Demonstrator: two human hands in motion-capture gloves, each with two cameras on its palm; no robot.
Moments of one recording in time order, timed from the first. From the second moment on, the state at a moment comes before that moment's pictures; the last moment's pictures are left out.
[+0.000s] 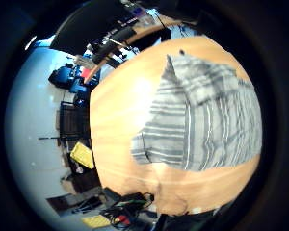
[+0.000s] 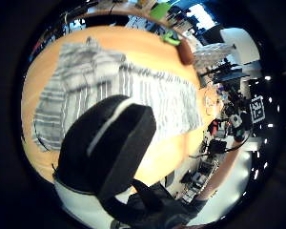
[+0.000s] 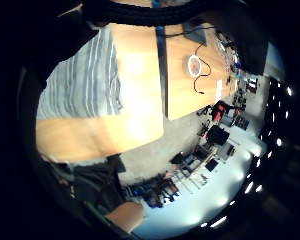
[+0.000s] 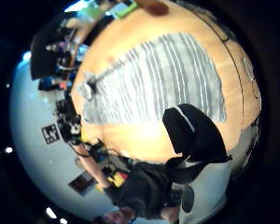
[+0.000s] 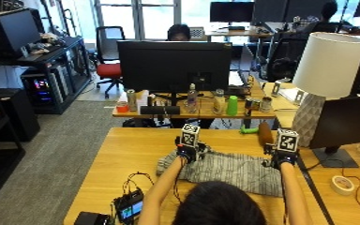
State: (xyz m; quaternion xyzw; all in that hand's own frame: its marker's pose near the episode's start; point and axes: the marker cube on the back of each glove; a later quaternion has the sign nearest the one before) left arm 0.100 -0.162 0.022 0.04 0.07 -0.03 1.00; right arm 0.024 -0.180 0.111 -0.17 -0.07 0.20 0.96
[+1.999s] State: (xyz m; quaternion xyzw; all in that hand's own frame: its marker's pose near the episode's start) left arm 0.098 -0.160 0.129 -0.25 0.08 -0.04 0.96; right arm 0.003 -0.125 0.158 -0.15 -0.10 0.20 0.96
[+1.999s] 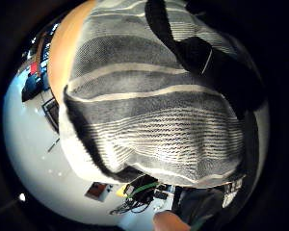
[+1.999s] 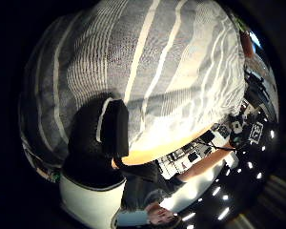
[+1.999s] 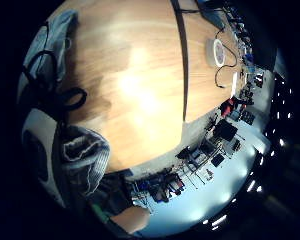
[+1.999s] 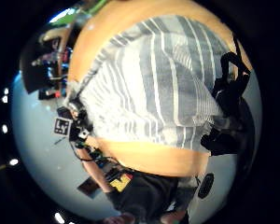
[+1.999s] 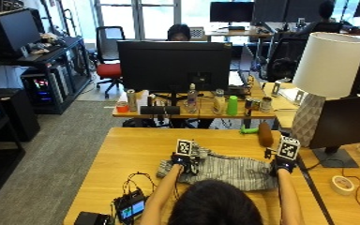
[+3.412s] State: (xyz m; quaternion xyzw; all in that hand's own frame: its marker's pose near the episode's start) left arm -0.114 -0.045 0.045 -0.07 0.05 -0.21 0.97; right arm -0.467 -0.200 0.031 -0.06 0.00 -0.11 0.99
